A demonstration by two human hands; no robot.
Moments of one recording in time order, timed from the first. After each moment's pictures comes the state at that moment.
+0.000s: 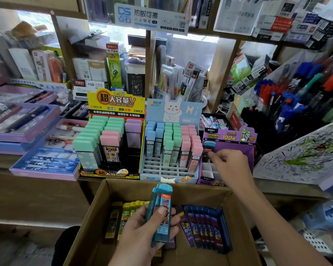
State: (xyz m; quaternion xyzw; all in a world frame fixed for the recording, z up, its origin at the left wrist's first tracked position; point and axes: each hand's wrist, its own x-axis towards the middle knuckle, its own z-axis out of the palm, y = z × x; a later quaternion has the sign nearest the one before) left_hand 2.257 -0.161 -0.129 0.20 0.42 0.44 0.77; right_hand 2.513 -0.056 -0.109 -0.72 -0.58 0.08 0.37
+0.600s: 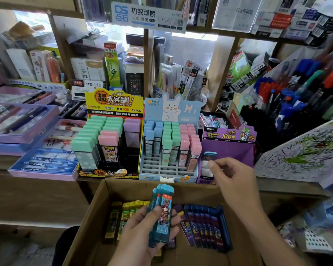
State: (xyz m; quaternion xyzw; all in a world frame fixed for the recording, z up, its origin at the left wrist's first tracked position) left_hand 2.259 -0.158 -0.128 0.13 0.43 0.44 0.78; right_hand 2.484 -0.117 -0.096 -0.66 -0.55 0.17 0.49
